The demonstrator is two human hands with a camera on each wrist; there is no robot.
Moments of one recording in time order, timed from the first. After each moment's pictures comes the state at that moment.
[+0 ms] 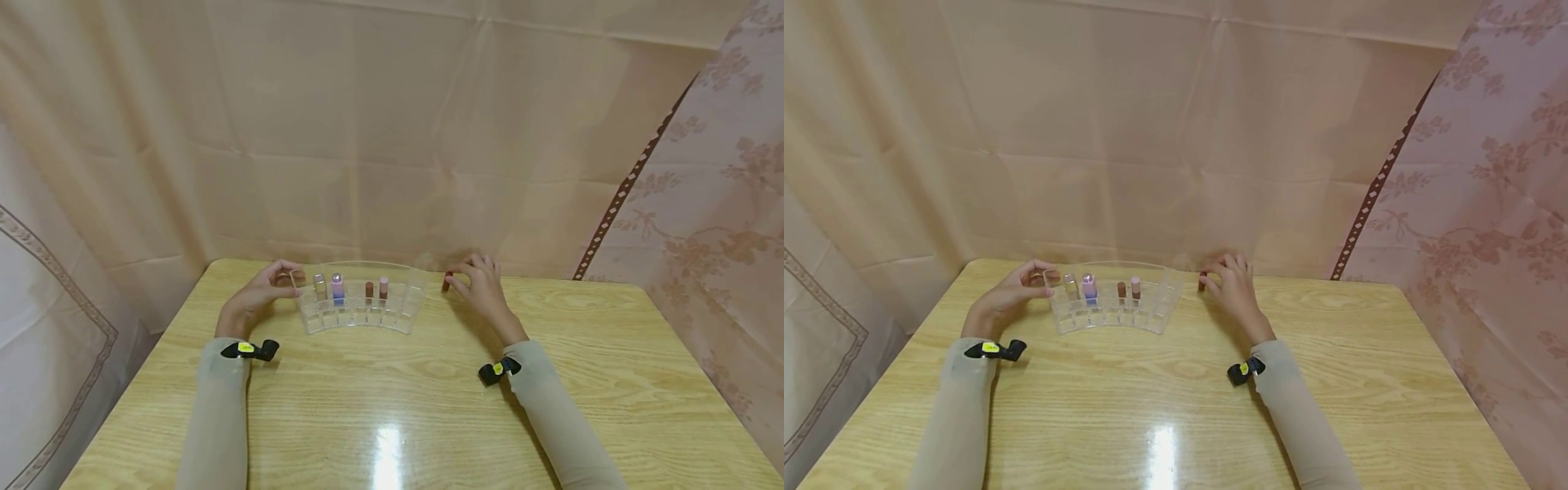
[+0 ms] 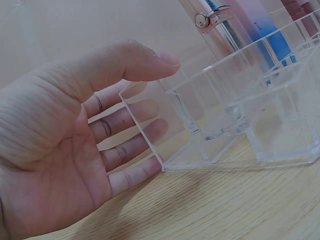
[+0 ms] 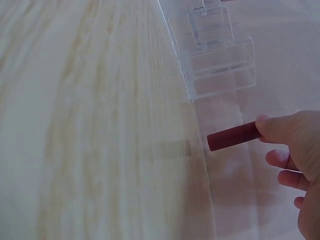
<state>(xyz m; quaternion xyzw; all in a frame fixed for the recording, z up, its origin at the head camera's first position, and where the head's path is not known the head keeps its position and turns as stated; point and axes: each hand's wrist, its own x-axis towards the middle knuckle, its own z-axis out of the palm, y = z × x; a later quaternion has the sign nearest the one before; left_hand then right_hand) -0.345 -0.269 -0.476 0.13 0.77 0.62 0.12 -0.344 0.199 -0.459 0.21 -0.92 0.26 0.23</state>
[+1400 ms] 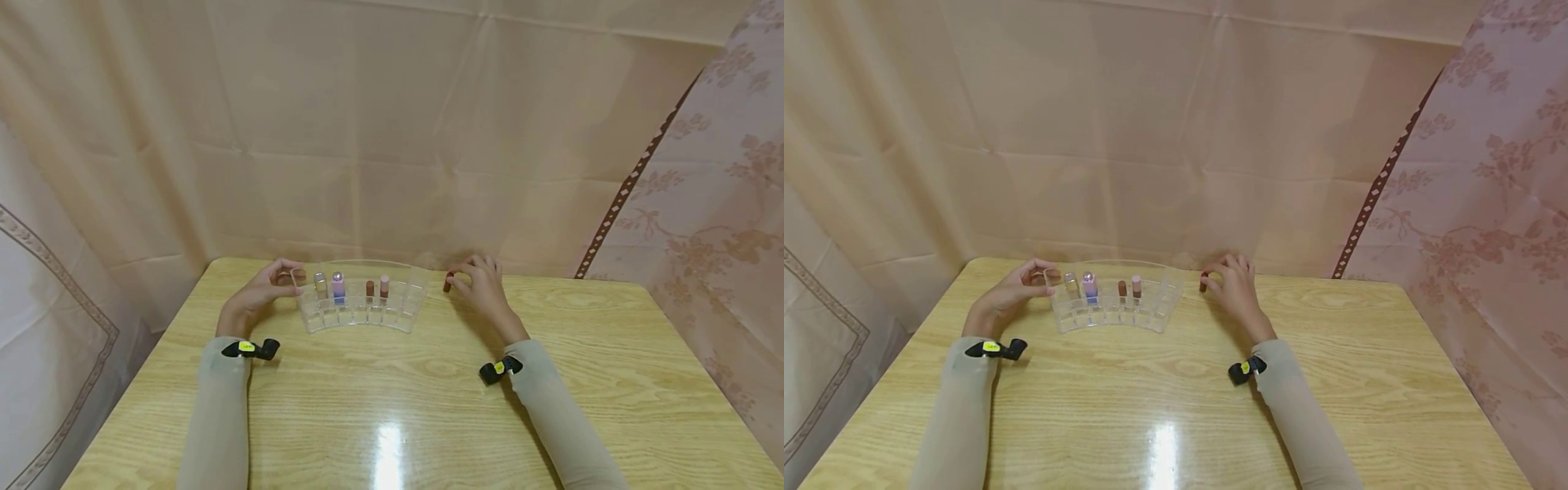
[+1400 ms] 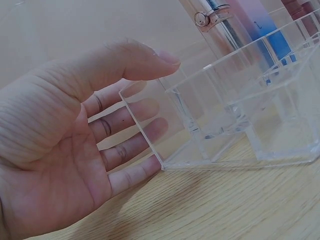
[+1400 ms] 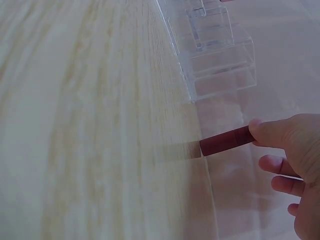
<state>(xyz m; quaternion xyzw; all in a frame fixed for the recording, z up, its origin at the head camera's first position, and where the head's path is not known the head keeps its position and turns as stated) -0.344 -0.269 -0.476 0.14 0.76 0.62 0.12 -0.345 0.202 -0.462 0.19 -0.92 0.27 0.19</state>
